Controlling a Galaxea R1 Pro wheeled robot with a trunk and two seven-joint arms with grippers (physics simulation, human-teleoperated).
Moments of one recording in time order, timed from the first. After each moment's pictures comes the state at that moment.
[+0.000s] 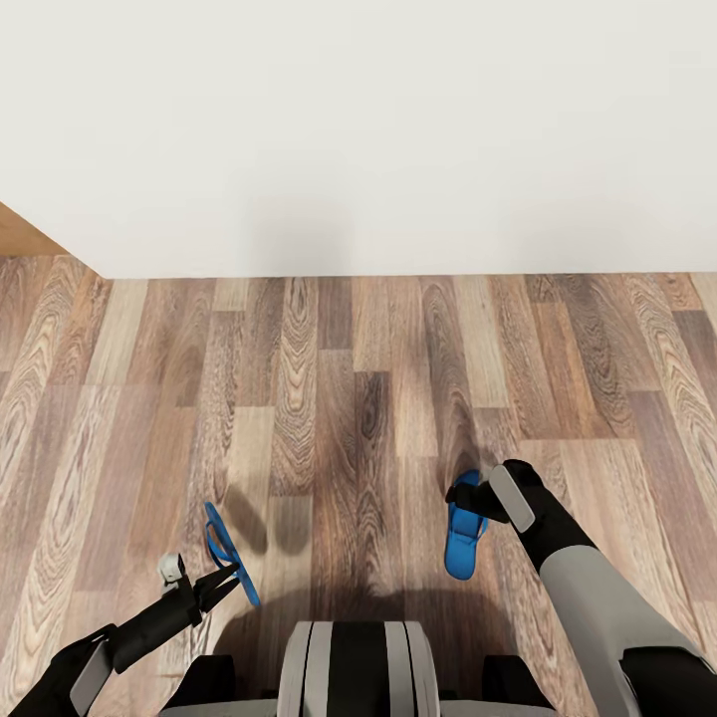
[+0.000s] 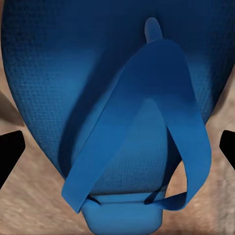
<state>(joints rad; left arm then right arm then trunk) -0.45 0.21 0.38 -0.51 0.33 0.60 -1.32 -0.84 -0.05 0.05 -0.72 -0.58 0.88 -0.35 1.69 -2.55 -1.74</state>
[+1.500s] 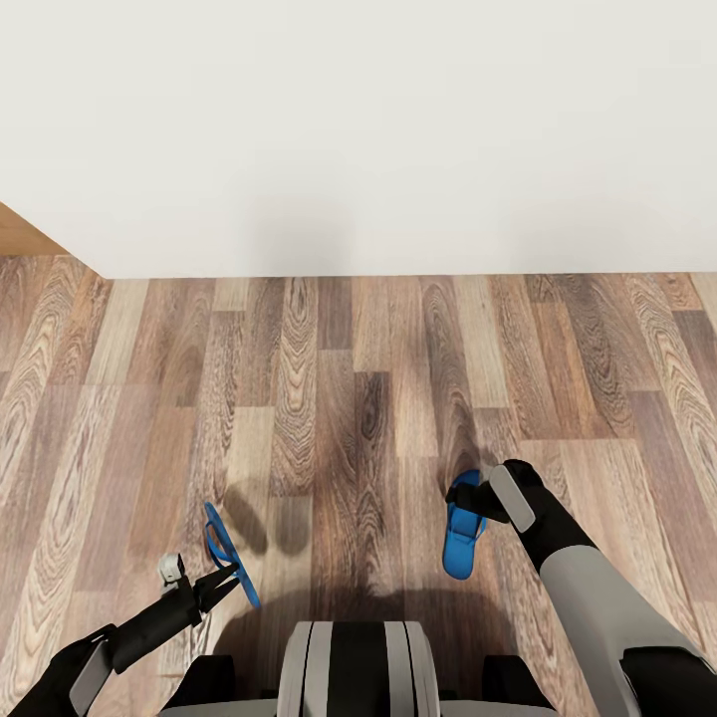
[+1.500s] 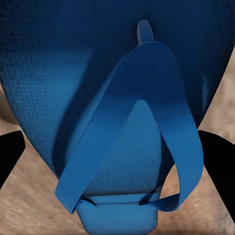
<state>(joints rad) -0.45 0.21 0.38 -0.50 0.33 0.60 -1.32 -0.84 -0.05 0.04 -0.72 -0.58 0.88 -0.35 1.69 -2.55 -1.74</state>
